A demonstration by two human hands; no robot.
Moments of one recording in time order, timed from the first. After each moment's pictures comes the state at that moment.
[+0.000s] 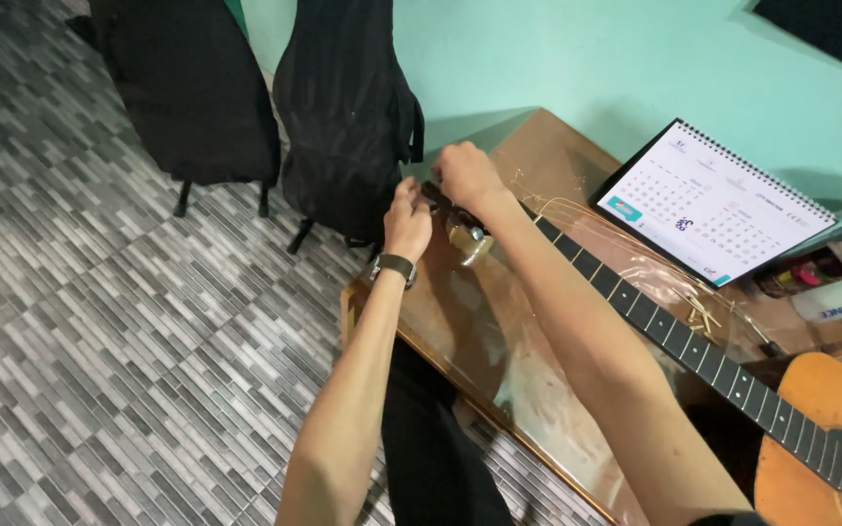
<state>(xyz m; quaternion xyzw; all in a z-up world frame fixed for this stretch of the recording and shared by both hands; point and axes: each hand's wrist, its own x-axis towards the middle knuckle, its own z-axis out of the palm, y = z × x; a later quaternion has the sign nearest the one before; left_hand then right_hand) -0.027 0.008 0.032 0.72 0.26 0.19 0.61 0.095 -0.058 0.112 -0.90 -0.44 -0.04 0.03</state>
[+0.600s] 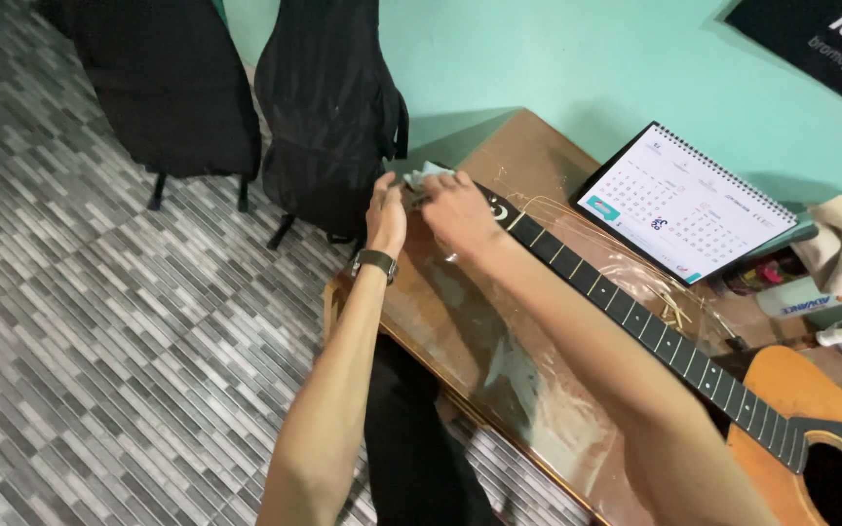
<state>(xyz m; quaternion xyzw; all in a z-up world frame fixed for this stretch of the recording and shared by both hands) -0.041 0.006 0.041 0.61 0.28 0.20 0.72 0.028 -0.117 0.108 -0.72 -0.62 -0.30 -0.10</state>
